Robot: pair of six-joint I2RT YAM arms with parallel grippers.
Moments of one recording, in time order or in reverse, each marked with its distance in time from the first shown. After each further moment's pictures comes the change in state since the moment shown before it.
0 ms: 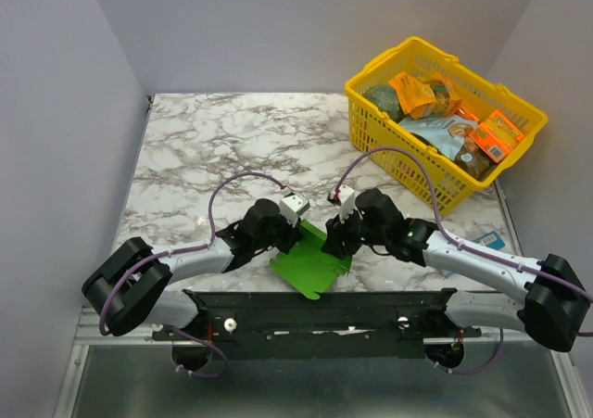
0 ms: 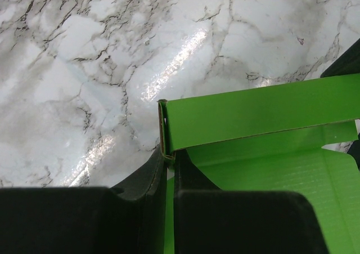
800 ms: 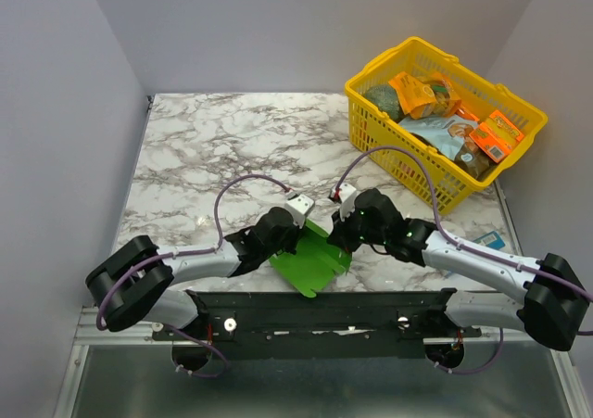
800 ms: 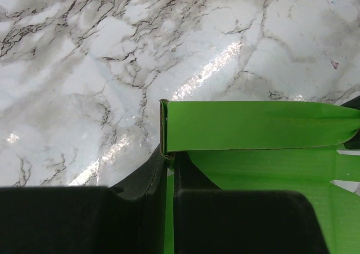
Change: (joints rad) left arm -0.114 0.010 0.020 -0.012 -0.294 -0.071; right arm 0.014 0.006 0.000 0.011 0.094 0.000
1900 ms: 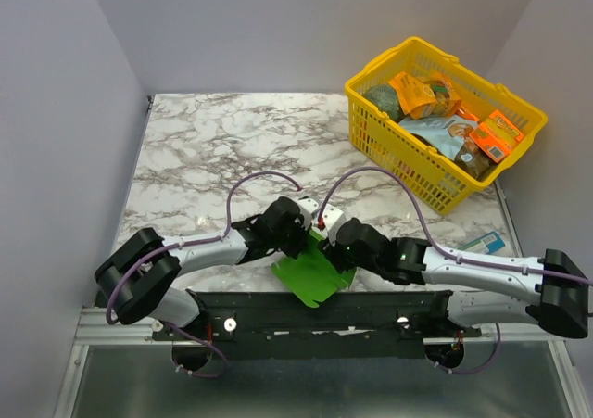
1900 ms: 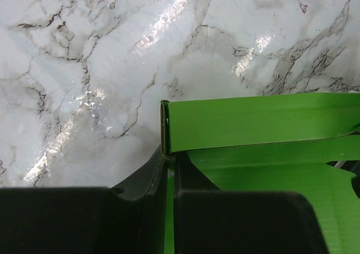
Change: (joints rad) left arm 0.029 0.080 0.141 -0.259 0.248 0.000; right arm 0.285 -0.046 0.010 -0.087 0.412 -0.070
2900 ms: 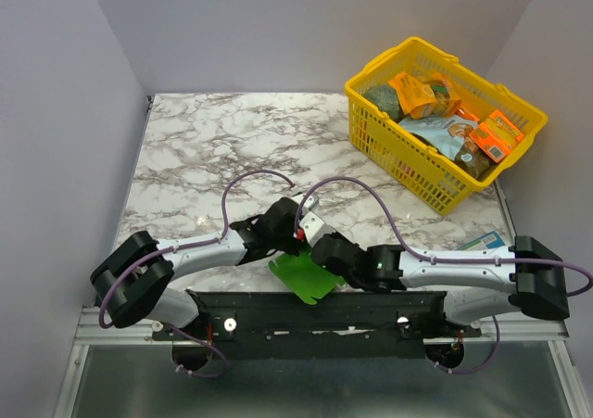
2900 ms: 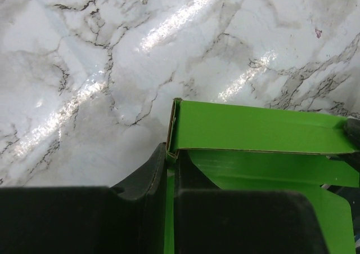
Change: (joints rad) left arm -0.013 -0.036 0.017 -0.069 -0.123 -0.138; right arm 0.169 0.183 0.099 -0.040 0.390 -0.037
